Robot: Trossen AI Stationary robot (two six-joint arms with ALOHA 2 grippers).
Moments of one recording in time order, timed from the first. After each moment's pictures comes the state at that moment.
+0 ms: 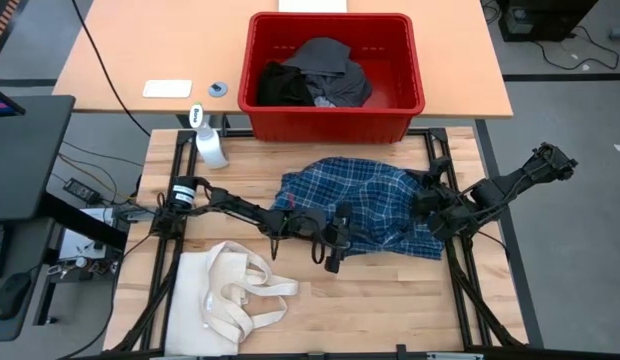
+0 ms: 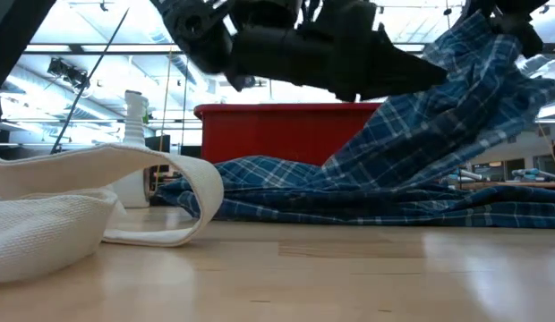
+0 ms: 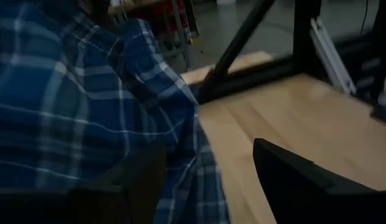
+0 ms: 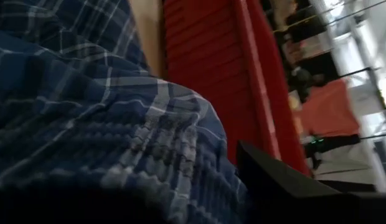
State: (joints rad) left arm -0.12 2.05 1.27 0.60 0.04 0.27; right arm 0.46 0.87 0.88 -1.11 1.10 -0.03
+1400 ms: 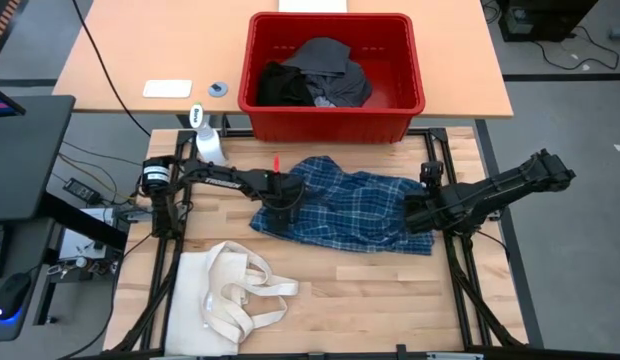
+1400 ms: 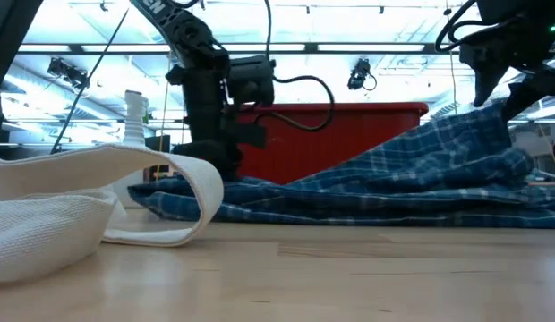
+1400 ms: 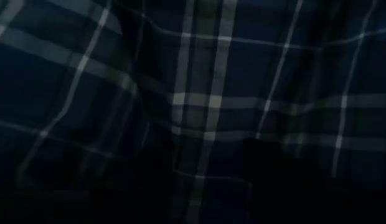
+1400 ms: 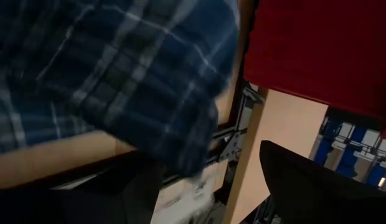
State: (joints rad) left arm 0.16 1.84 1.12 -0.61 -0.08 0.20; right arm 0.27 1.14 0.88 -1.57 0.73 0.25
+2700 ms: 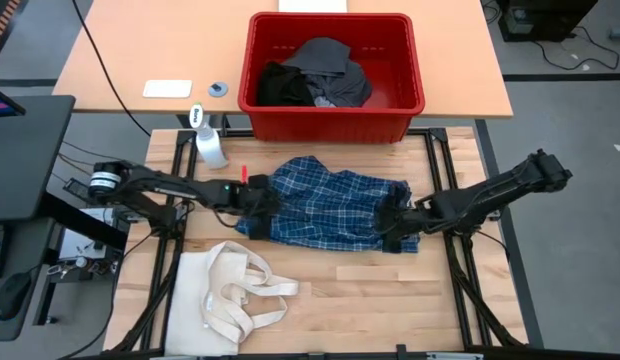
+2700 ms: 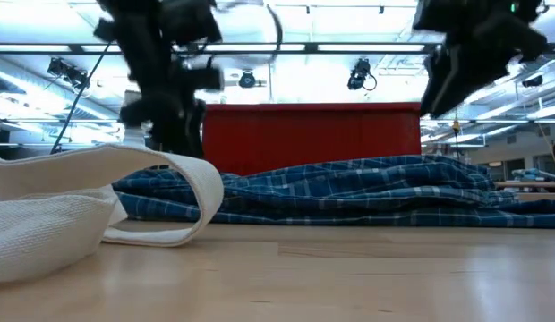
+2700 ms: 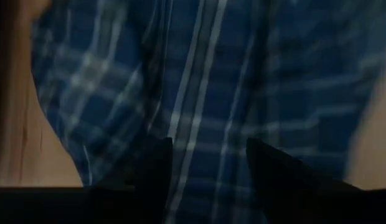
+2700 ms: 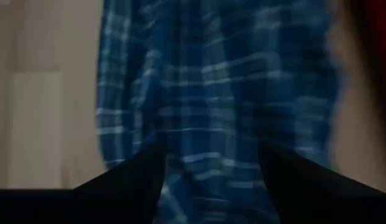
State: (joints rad) left arm 0.02 1.44 0.86 -0.51 -0.28 0.09; right arm 0.29 1.20 0.82 -0.72 0.42 0.27
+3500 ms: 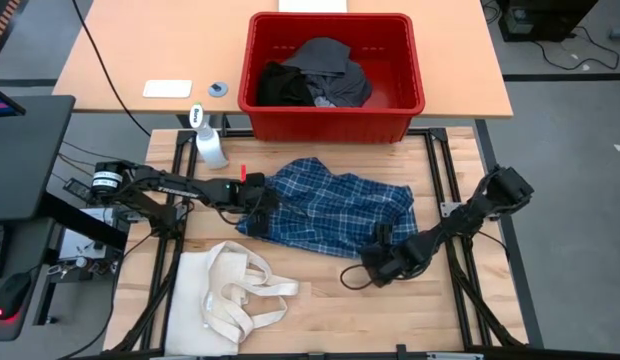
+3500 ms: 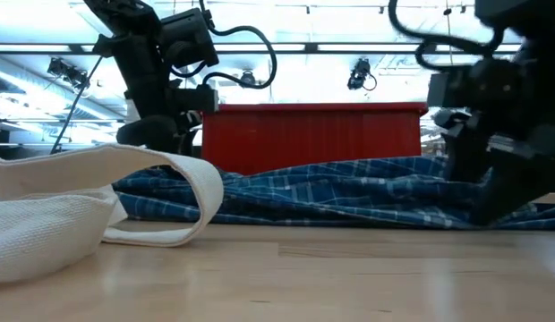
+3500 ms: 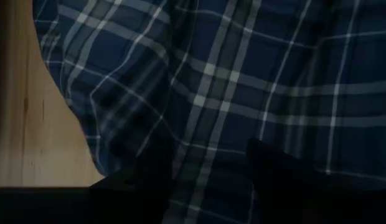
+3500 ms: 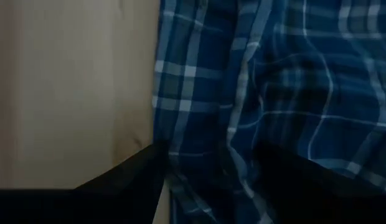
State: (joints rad) left arm 0.06 1.46 0.81 -0.49 -0.30 0.11; right arm 0.53 1.62 0.78 -0.51 0.48 0.47
